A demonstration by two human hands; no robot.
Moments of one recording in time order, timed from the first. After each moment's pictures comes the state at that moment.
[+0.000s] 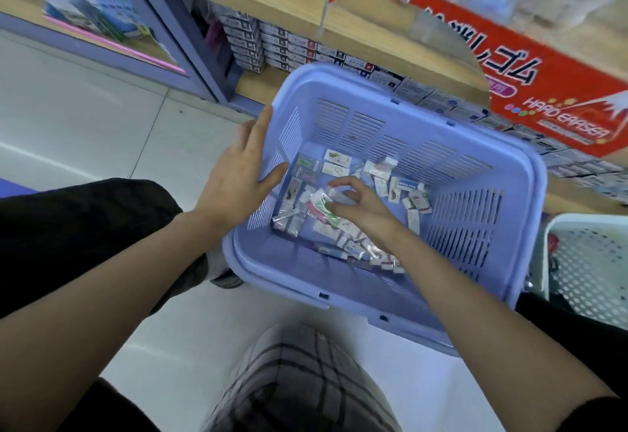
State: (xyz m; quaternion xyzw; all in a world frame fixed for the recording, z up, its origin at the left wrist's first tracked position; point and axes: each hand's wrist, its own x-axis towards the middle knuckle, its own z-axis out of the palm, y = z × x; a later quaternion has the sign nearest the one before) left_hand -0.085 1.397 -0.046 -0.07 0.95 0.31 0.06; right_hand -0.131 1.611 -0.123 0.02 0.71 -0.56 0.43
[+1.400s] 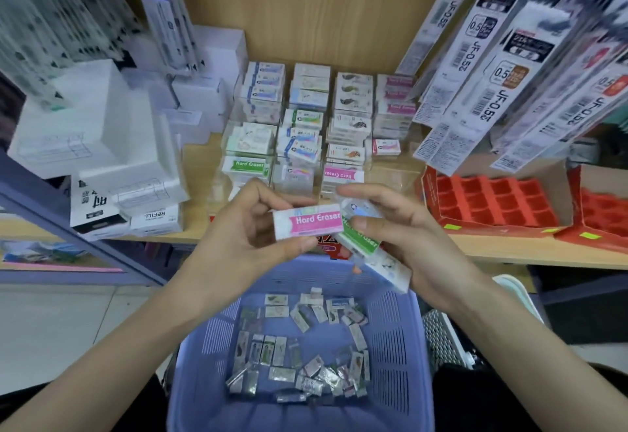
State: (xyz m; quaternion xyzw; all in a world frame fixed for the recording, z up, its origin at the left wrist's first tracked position) left_hand -0.175 1.489 0.161 0.08 0.70 0.71 0.06; right_hand -0.194 1.692 0.172 -0.04 0.62 -0.75 0.23
